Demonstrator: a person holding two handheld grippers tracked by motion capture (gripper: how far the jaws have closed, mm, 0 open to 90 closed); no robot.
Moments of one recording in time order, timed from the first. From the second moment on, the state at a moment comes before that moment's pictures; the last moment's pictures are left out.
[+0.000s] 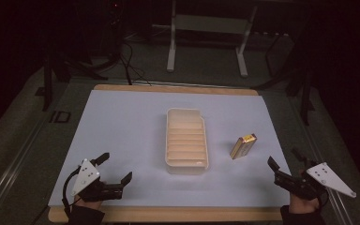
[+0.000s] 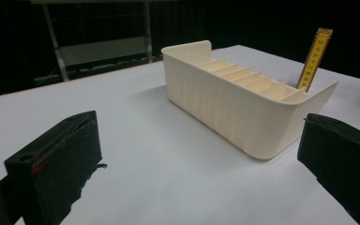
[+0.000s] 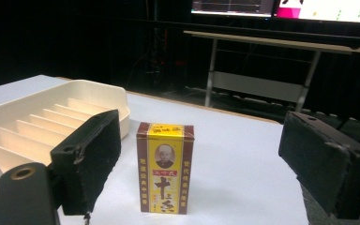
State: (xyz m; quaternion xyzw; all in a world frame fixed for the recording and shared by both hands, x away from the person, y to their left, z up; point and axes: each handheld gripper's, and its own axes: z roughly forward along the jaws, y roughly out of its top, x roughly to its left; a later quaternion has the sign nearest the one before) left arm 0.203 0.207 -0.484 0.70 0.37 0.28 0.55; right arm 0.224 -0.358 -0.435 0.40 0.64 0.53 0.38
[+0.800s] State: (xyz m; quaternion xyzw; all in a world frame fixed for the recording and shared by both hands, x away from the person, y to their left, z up) left arm 0.205 0.207 -0.488 0.71 0.37 0.27 0.53; right arm 0.271 -0.381 -0.434 0.32 0.75 0.52 0.26
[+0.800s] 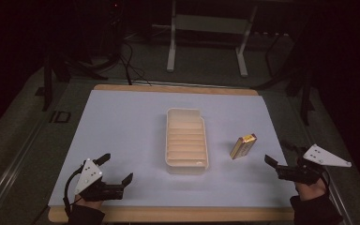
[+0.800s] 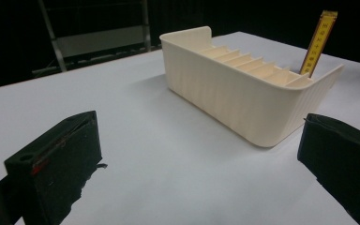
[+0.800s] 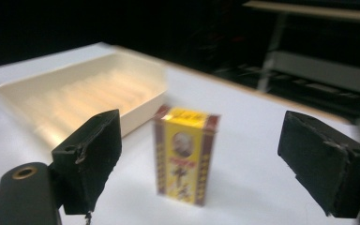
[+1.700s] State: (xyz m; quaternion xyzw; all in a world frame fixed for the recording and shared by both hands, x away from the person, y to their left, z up) left arm 0.208 0.205 -0.490 0.73 0.37 0.26 0.52; right arm 0.303 -0.354 -0.458 0.14 0.95 0.26 0.02
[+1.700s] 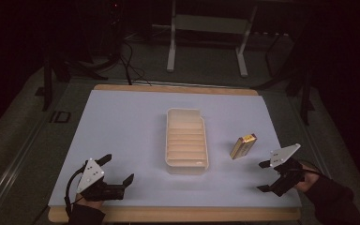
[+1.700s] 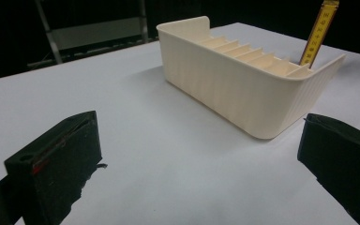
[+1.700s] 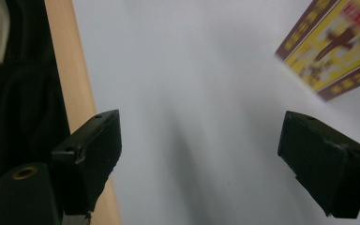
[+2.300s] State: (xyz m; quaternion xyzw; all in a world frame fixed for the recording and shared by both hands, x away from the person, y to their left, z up) left arm 0.208 0.204 -0.491 0.73 0.37 0.26 0.52; right arm 0.314 -0.321 -0.444 0.10 0.99 0.06 -0.07
